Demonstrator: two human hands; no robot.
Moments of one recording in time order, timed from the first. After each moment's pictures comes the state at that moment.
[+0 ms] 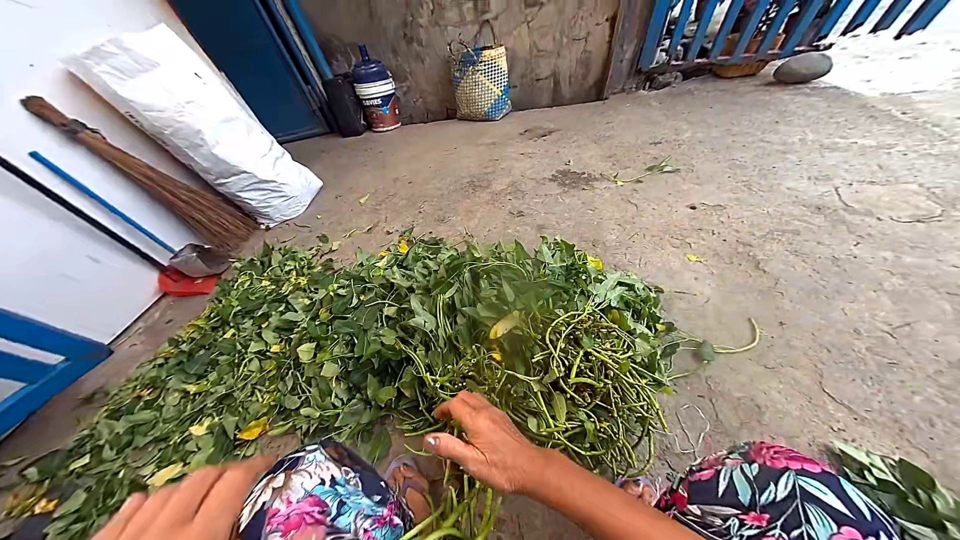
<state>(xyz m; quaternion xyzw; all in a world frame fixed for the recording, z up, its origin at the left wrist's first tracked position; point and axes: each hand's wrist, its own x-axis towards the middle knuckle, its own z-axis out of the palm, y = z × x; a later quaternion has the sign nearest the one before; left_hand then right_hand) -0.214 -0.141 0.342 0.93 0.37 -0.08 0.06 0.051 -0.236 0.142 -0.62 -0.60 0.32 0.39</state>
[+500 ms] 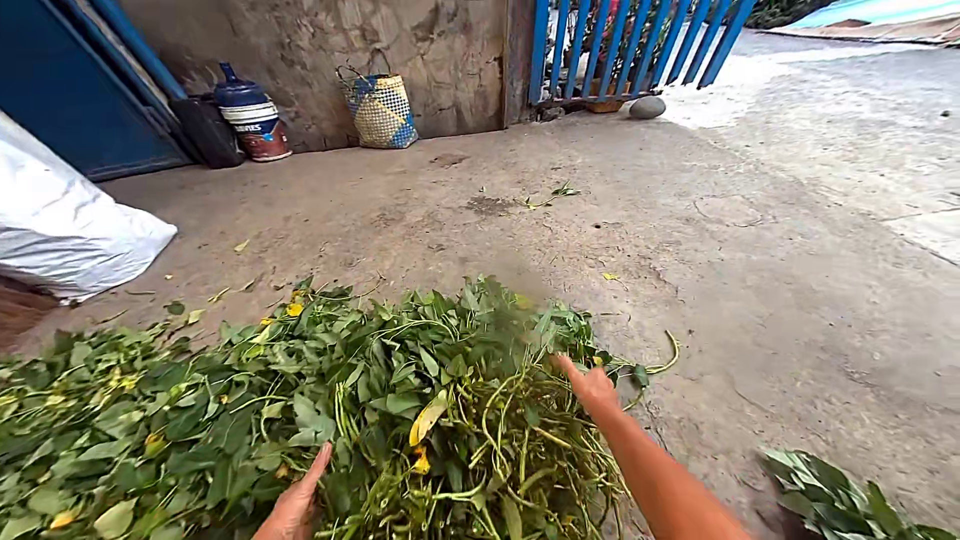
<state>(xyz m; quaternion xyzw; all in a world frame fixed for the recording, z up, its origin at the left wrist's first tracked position) -0.022 0.058 -0.001 0.53 0.63 0.01 0.57 0.350 -0.294 0.026 -0.90 0.11 0.26 0.34</state>
